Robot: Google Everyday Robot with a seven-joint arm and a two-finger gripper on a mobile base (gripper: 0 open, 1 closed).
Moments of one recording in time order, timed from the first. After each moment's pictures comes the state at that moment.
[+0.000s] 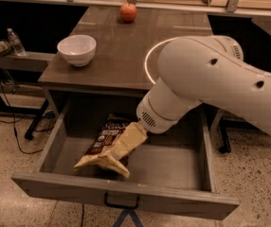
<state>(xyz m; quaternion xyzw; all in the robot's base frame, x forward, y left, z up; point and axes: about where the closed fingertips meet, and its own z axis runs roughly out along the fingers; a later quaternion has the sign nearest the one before) 0.445 -0.011 0.805 -0.40 0.89 0.12 0.16</state>
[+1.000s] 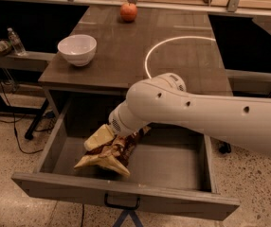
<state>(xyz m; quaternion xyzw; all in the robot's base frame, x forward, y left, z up) 0.517 0.071 0.719 -0.35 0.89 0.17 0.23</state>
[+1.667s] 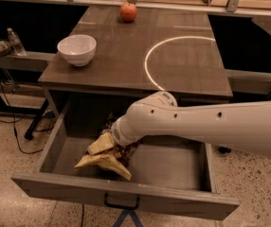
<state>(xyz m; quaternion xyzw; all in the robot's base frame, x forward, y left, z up) 0.536 0.073 0.645 -0.29 0.91 0.19 0.21</state>
